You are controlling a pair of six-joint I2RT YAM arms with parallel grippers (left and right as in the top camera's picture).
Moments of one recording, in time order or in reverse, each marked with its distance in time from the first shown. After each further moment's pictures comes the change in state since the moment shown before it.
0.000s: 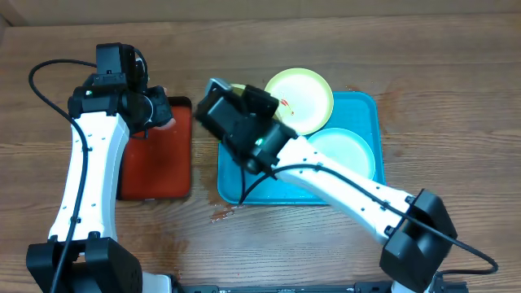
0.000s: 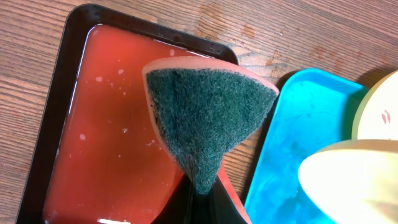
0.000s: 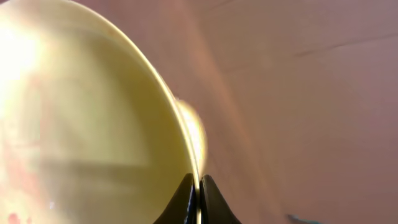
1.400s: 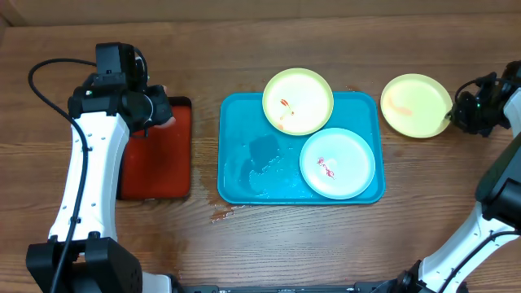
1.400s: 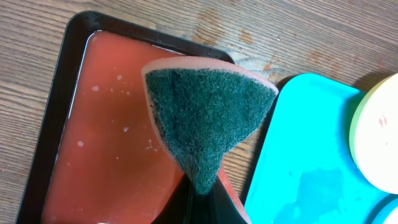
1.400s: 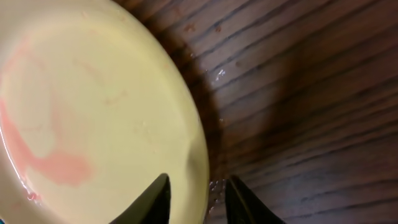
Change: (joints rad) left arm 0.000 0.000 0.000 0.017 0.000 0.000; right arm -1.374 0.251 -0.069 -0.103 -1.013 0.443
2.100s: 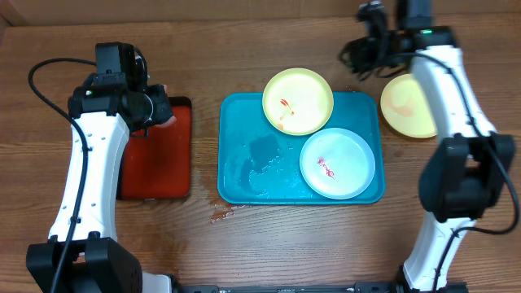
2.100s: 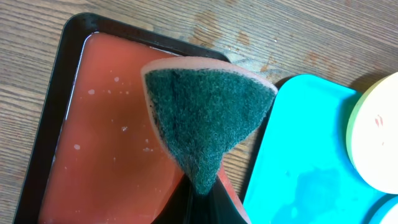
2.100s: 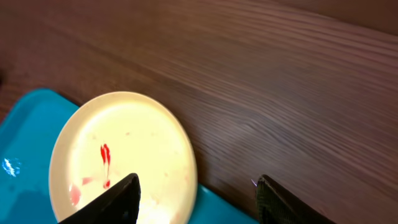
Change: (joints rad) left arm 0.000 0.000 0.000 0.005 0.008 0.000; right arm 0.581 -0.028 0.275 0.073 -0.117 -0.323
